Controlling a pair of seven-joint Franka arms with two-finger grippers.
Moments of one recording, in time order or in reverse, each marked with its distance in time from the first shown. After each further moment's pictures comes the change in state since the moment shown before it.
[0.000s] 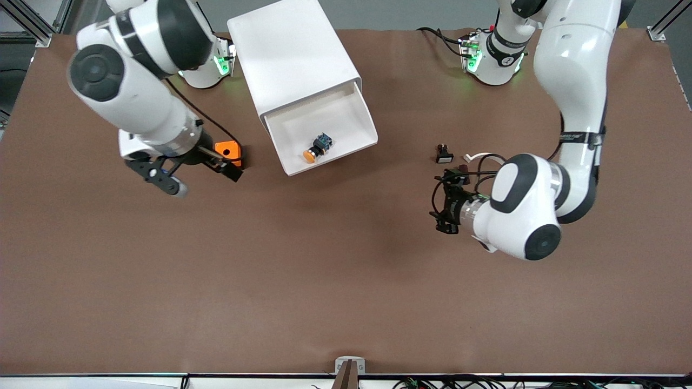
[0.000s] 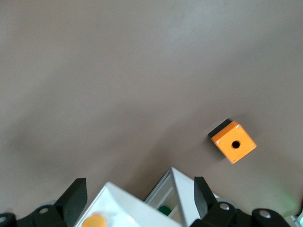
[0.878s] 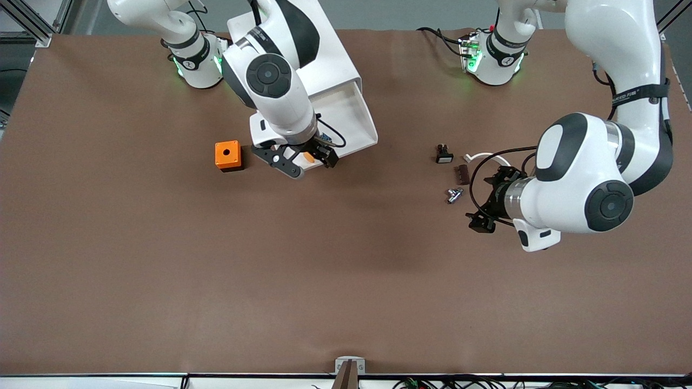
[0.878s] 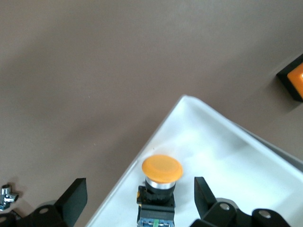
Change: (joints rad) left arm 0.014 -0.127 0.029 -0.001 0.189 -0.007 0.467; right arm 0.268 0.149 0.001 -0.029 0.048 0.187 0.230
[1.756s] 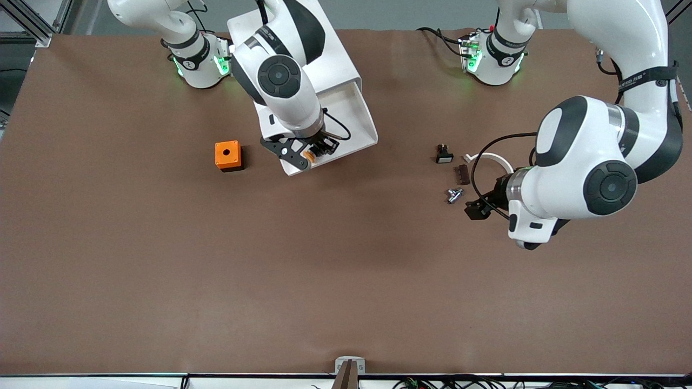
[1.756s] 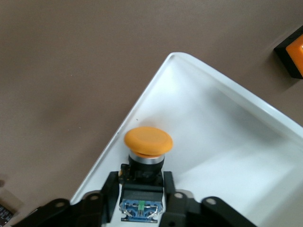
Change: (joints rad) left arm -0.025 -0.041 -0.009 -0.019 0.049 0.000 0.401; right arm 0.029 -0.023 -0.003 -0.058 0.039 0.000 0.017
